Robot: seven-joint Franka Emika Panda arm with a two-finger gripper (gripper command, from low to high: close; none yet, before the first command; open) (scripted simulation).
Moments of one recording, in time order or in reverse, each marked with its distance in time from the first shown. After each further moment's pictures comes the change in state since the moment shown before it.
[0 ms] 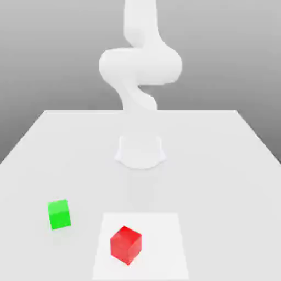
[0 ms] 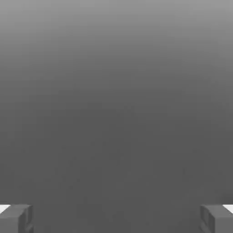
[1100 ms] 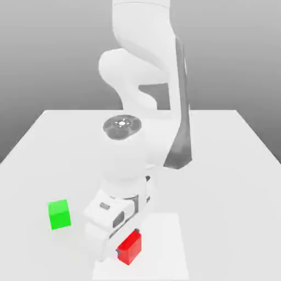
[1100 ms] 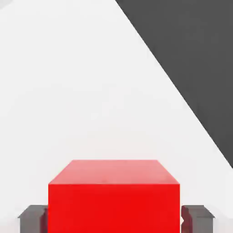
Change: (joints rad) arm 0.084 1.026 -0.115 -0.258 0.198 0.554 -1.094
